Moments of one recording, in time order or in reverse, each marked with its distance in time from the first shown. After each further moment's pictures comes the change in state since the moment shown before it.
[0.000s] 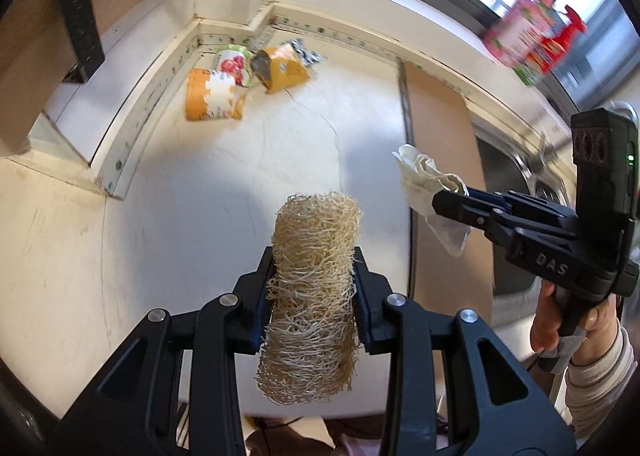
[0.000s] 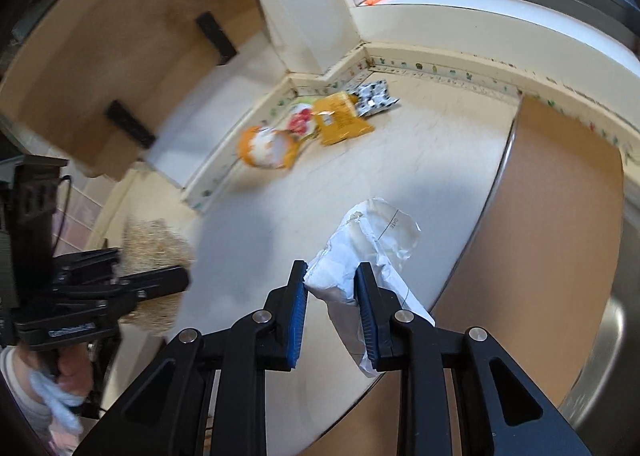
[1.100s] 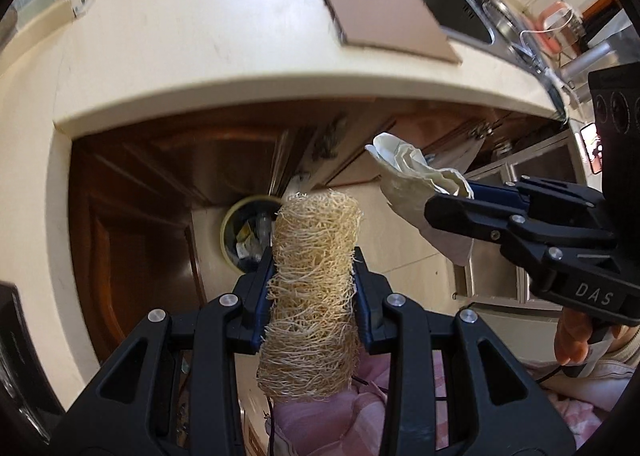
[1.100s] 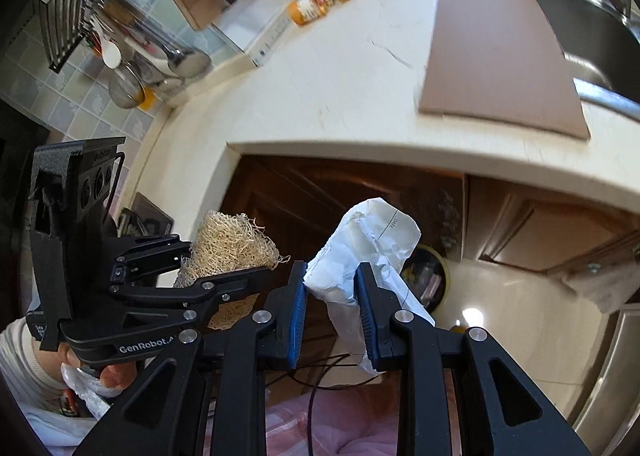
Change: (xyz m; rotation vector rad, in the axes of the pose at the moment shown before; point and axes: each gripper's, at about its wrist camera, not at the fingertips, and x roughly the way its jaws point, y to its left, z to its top) left arm -0.038 -0.009 -0.322 0.302 0.263 -0.045; right arm -0.050 0.163 -0.388 0.294 0.027 -0.024
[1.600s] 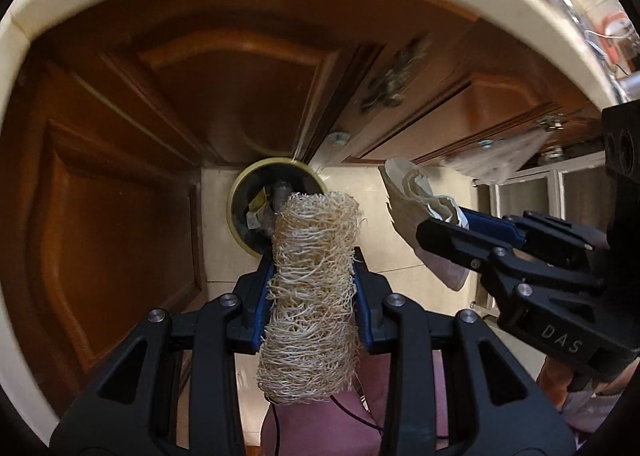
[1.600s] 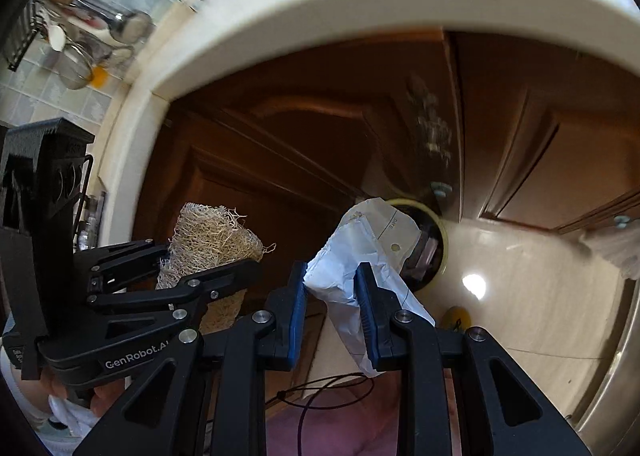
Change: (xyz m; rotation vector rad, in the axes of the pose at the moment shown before) left arm 0.129 0.030 -0.036 -0.146 0.084 0.091; right arm 0.133 -0.070 -0.046 0.086 0.115 -0.015
